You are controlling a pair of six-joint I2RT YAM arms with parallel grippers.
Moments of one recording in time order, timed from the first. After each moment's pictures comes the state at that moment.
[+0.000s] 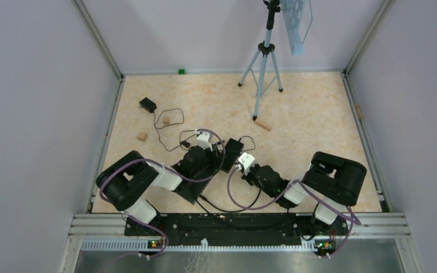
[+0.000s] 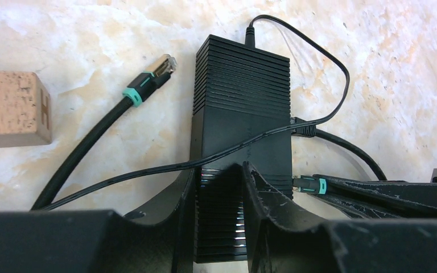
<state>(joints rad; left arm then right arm) -0.77 1.59 0.37 0.81 -0.04 -0.52 1.04 1.66 0.25 1.06 0.30 -0.13</state>
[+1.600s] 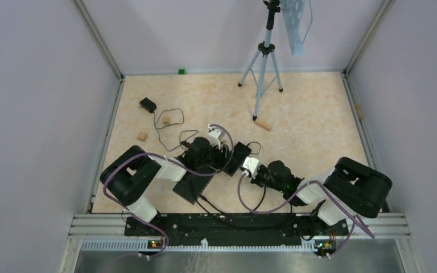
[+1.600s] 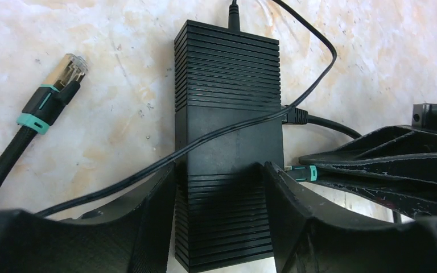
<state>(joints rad) -0.76 1.64 0.49 0.69 0.18 -0.44 0.89 1.47 0.18 0.87 -0.06 -0.34</state>
